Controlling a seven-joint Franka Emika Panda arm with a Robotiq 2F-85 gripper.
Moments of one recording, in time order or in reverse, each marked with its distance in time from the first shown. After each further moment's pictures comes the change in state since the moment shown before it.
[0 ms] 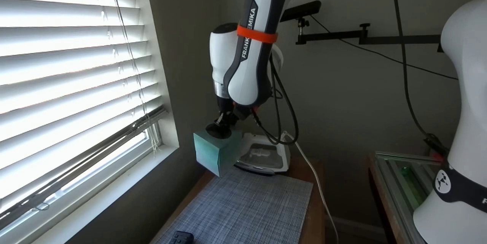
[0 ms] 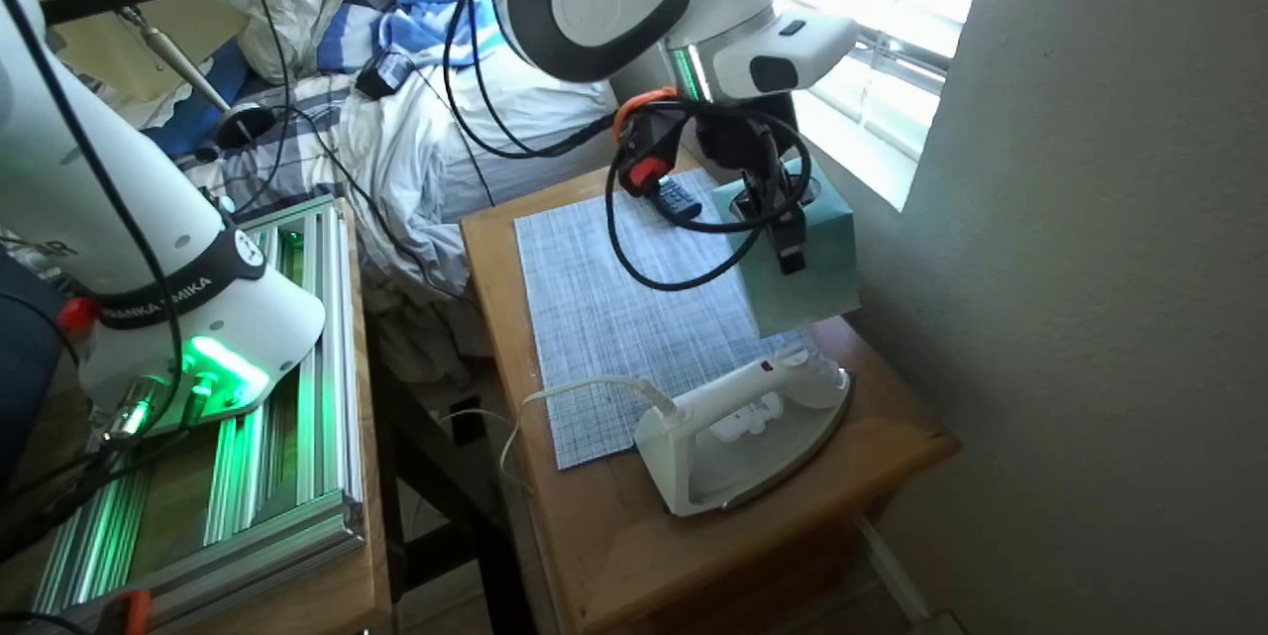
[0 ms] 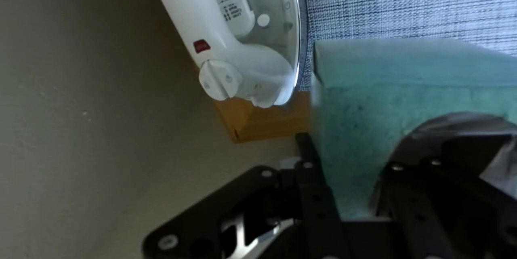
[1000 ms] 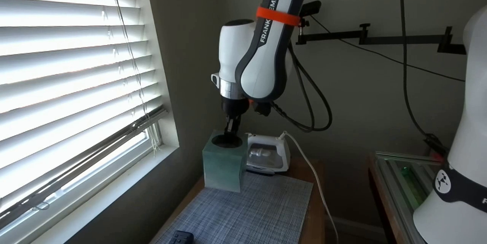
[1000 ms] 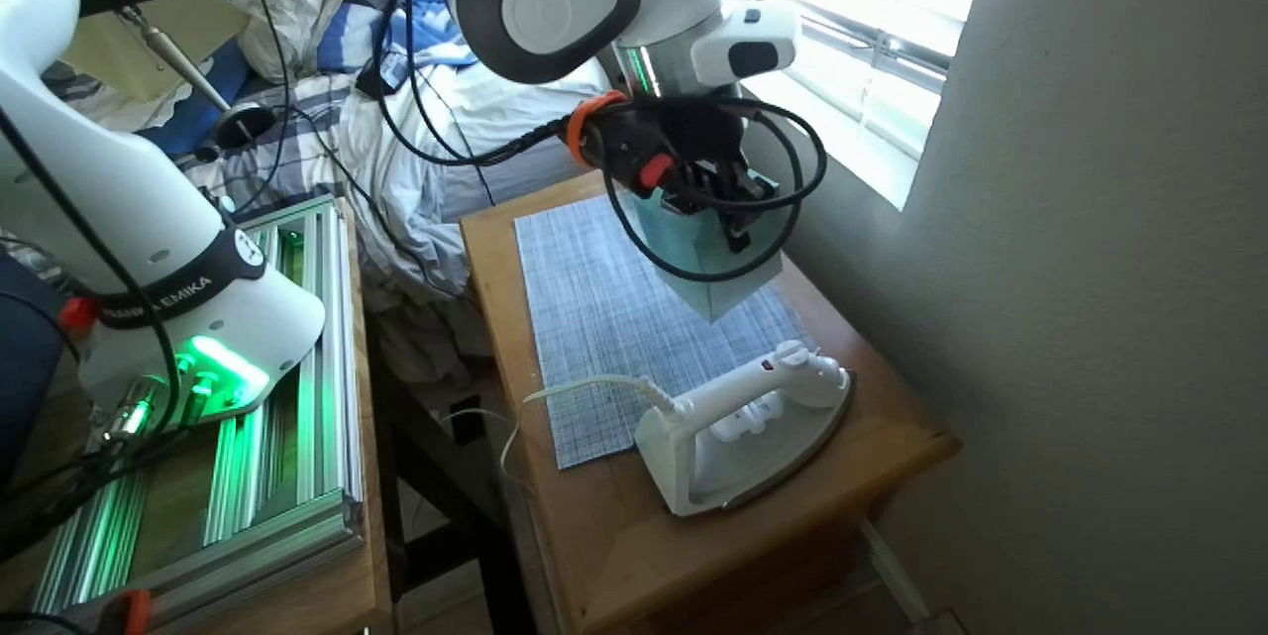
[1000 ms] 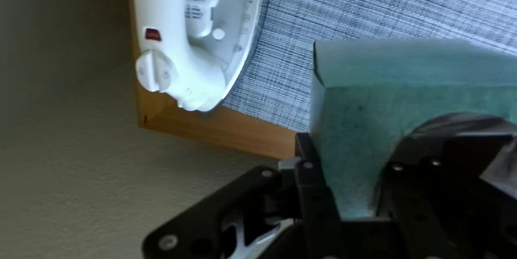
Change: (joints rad) arm -0.360 -0.141 0.374 -0.112 -0.063 0.001 -0.461
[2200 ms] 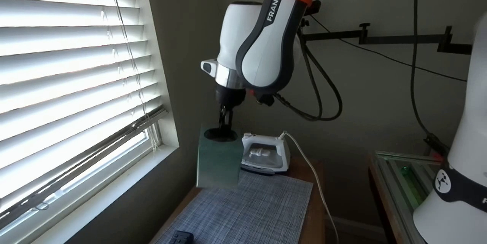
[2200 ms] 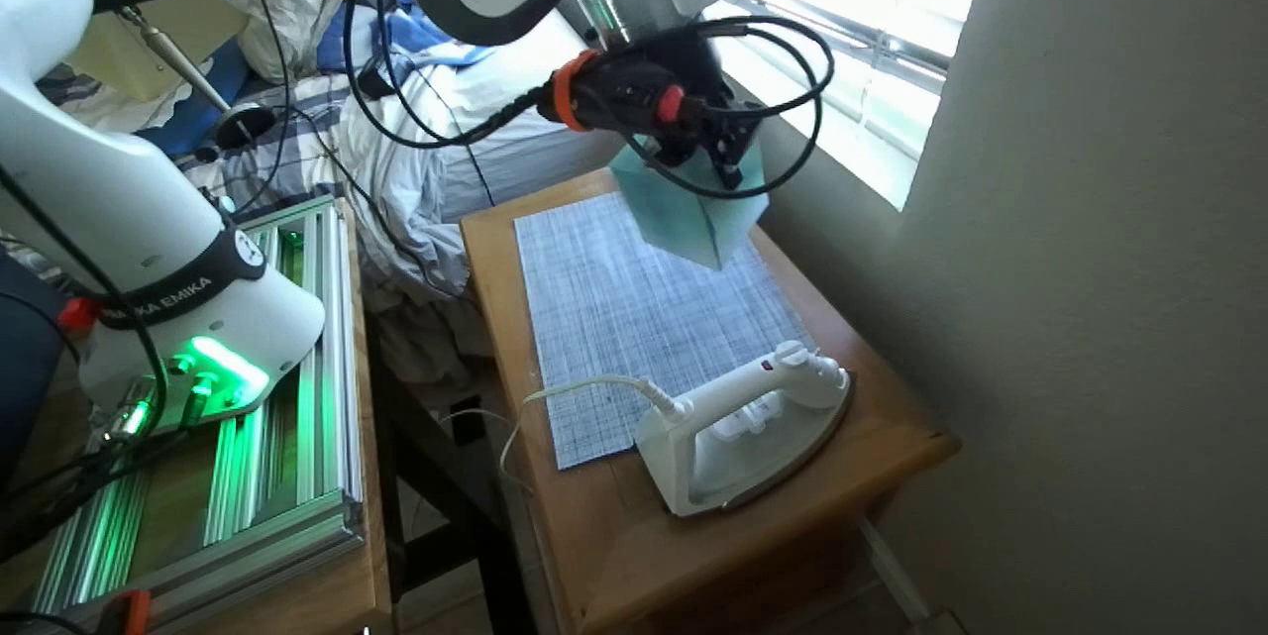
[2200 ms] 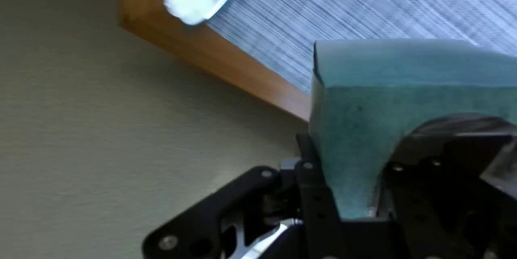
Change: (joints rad) arm -0.102 -0.124 0.145 -0.083 0.051 0.090 -0.304
